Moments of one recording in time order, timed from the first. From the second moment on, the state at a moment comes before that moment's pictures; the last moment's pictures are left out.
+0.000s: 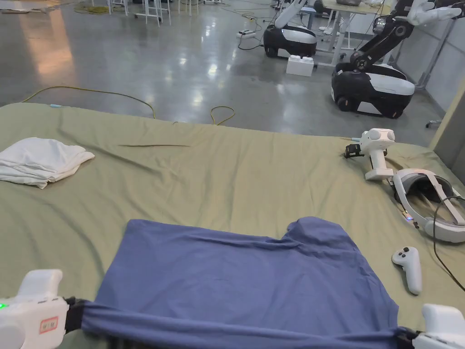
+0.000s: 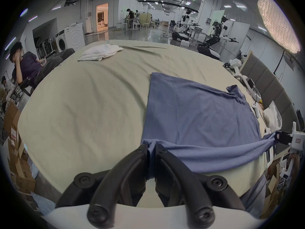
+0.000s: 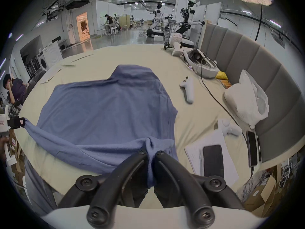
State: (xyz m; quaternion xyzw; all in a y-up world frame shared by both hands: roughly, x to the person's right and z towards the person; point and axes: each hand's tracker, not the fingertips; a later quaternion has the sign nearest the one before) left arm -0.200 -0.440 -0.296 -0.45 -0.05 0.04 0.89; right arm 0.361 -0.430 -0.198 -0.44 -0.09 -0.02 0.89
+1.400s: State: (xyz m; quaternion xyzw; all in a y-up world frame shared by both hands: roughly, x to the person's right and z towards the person) left arm -0.150 -0.377 -0.271 -0.15 -0.05 0.03 0.99; right arm 0.258 -0.367 -0.213 -0.05 -0.12 0.00 0.99
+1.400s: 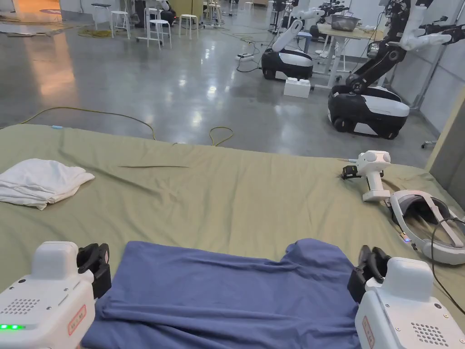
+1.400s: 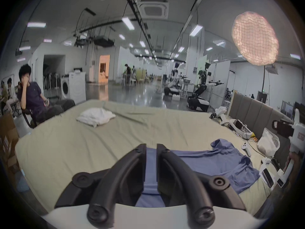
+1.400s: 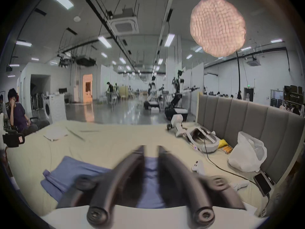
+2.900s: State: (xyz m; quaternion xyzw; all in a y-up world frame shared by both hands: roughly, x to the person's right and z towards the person) left arm -0.165 -0.502 -0.339 -0.54 -0.05 -0.05 0.84; right arm 0.316 -0.428 -0.188 -0.23 -0.16 0.01 0.96
